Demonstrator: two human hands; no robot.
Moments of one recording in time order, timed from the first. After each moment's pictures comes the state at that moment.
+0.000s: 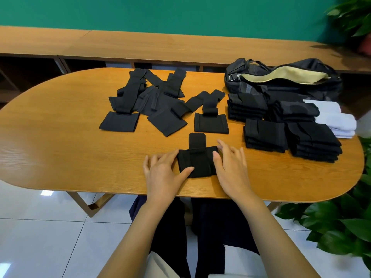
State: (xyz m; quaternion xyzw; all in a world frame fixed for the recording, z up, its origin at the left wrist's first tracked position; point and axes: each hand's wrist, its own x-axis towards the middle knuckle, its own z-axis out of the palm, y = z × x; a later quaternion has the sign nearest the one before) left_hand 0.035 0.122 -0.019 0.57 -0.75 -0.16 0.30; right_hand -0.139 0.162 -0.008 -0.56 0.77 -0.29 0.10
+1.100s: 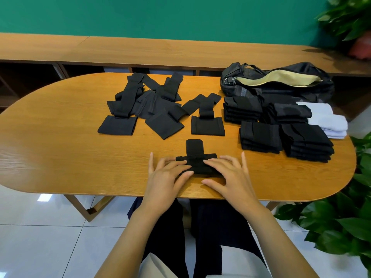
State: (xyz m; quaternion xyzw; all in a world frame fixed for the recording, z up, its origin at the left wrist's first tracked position) left_hand 0.043 0.127 -0.022 0.42 -0.85 -0.13 0.29; right_hand -0.154 0.193 -0.014 -0.69 0.68 -0.24 0.03
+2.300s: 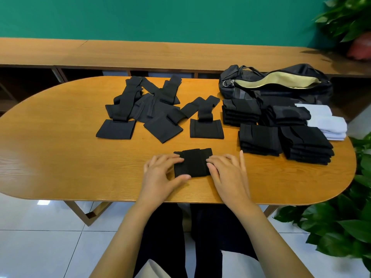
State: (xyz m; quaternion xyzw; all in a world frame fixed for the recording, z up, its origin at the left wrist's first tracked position) left_hand 0.048 0.103 -0.021 0.45 -0.81 -0.21 0.31; right_hand -0.145 0.173 -0.014 -0.63 0.73 -0.26 -0.04
